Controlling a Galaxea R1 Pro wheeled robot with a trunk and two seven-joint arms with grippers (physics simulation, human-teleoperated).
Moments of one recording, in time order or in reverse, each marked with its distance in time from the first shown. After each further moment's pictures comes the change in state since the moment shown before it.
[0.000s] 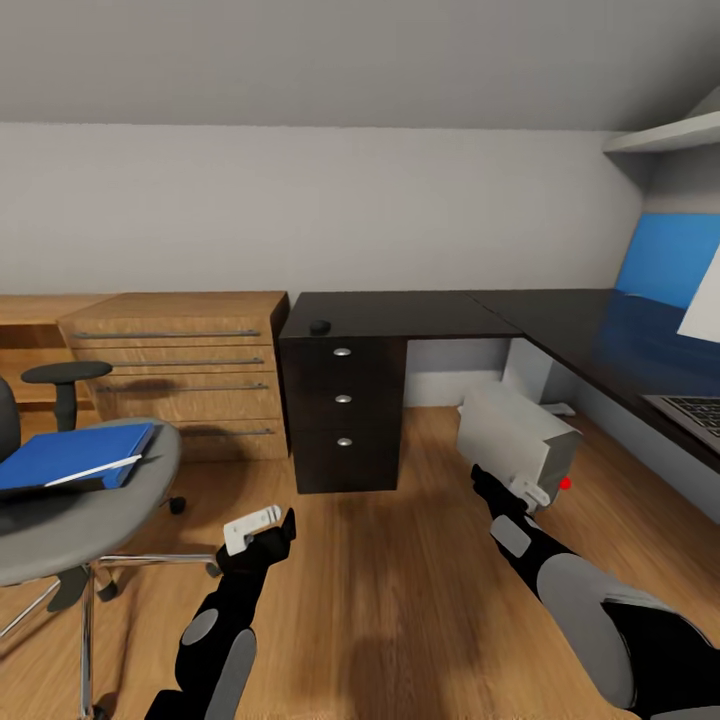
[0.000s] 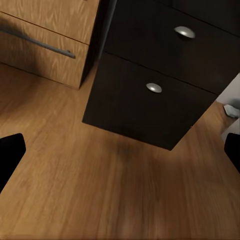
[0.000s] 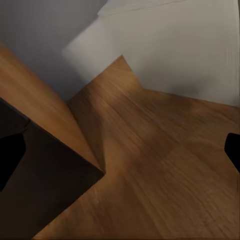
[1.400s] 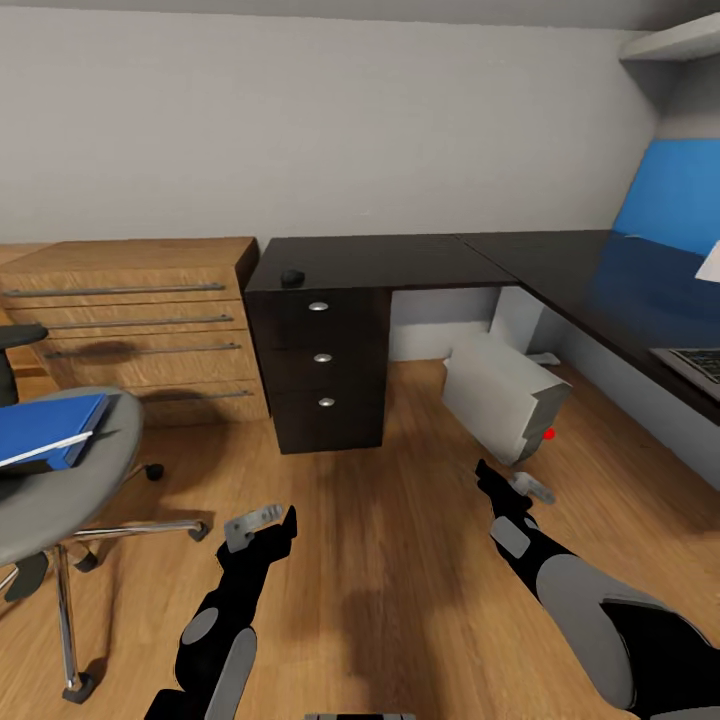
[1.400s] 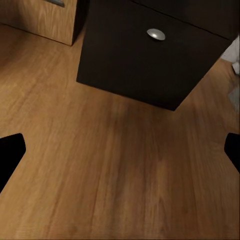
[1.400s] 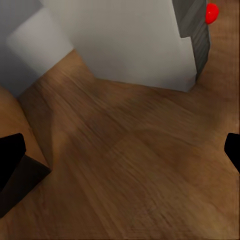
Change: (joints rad) left arm 0.000 -0.002 -0.006 -0.013 -0.002 0.002 -0.002; right arm 0.001 0.002 -0.001 0.006 -0.002 -0.102 0.000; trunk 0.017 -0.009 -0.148
